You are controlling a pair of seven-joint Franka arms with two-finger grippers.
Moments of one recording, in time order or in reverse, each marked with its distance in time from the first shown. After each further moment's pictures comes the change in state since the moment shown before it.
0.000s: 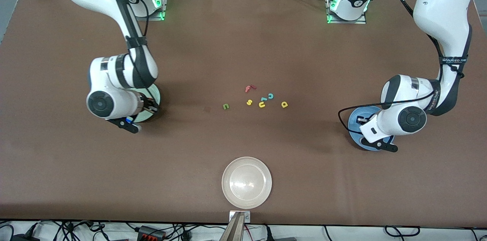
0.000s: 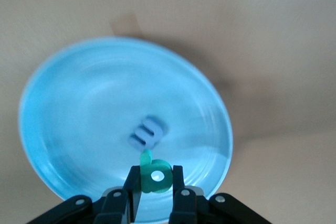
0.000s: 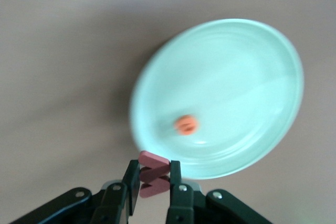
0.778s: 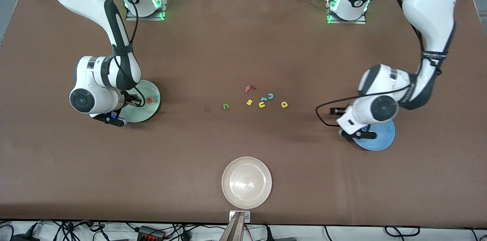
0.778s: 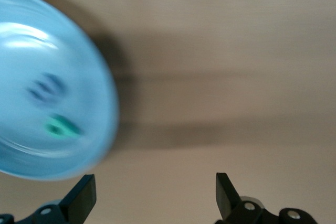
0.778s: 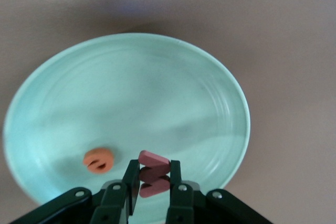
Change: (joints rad) left arm 0.007 -0.046 -0.234 -0.063 -0.001 -0.032 -0.456; right arm 0.001 0.009 -0.084 -0.172 0.000 0.176 -0.236
